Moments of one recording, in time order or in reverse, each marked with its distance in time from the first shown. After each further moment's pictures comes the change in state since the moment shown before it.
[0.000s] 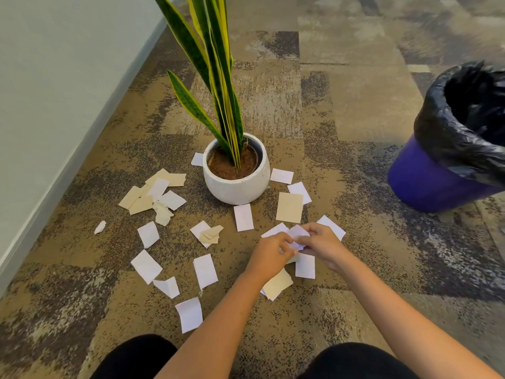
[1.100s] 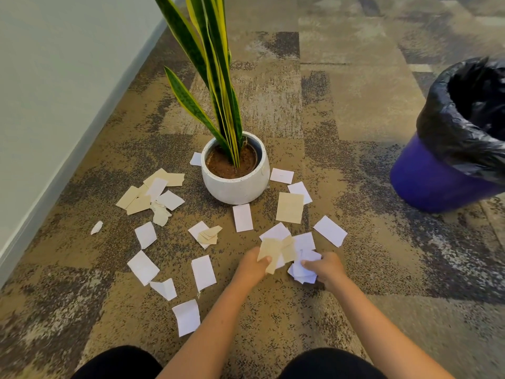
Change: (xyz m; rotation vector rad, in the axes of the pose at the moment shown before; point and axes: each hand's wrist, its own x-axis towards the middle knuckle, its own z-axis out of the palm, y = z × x) left_hand -0.009 -0.040 0.002 -0.322 -0.003 -0.346; right_hand 0.010 0.064 -0.001 -0.248 0.308 0.273
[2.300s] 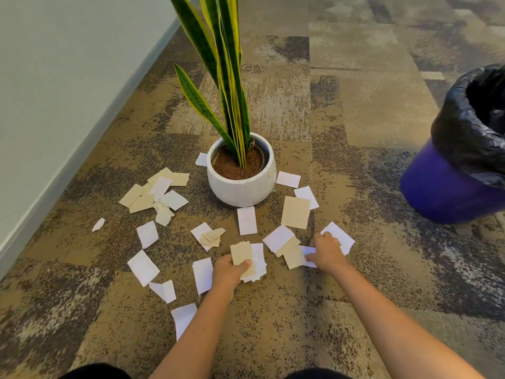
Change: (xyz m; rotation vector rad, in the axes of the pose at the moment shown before) left_hand 0.015 -0.039 -0.034 -0.400 0.281 -0.185; right_hand 0.038 -0.036 0.000 -0.817 0.026 -0.478
